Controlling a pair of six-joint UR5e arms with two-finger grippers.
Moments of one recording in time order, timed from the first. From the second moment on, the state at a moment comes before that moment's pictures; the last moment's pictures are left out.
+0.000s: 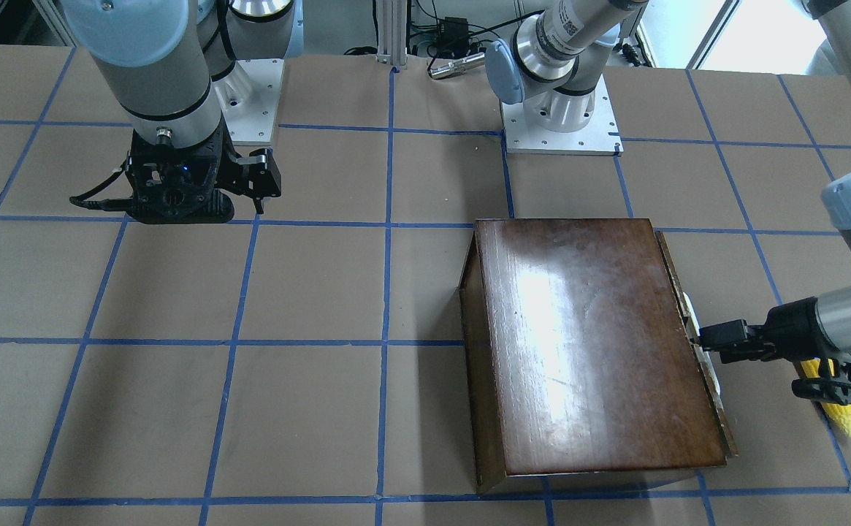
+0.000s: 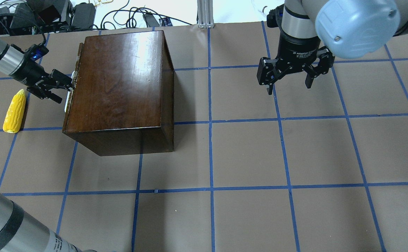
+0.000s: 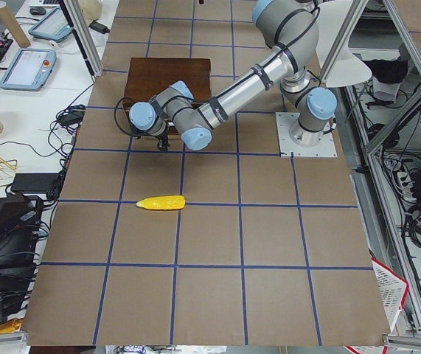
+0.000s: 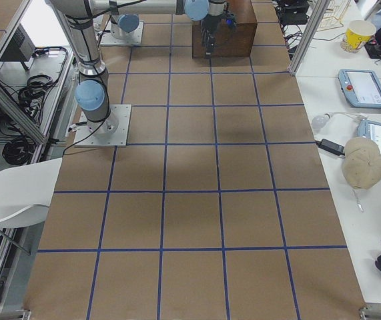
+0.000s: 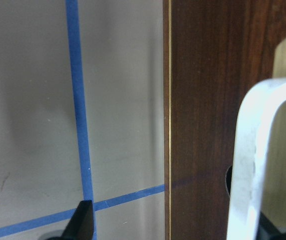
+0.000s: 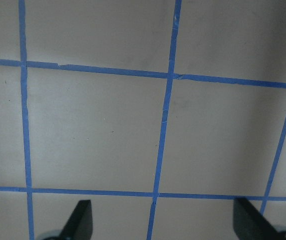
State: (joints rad) left arm -1.05 -2.08 -1.47 -1.49 1.24 0.58; right arm 1.69 -1.44 1.50 -1.50 -1.64 0.03
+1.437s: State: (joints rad) left arm -1.03 -2.09 -1.44 -1.47 1.26 0.61; right arm 1.69 -1.44 1.50 -1.50 -1.64 0.03
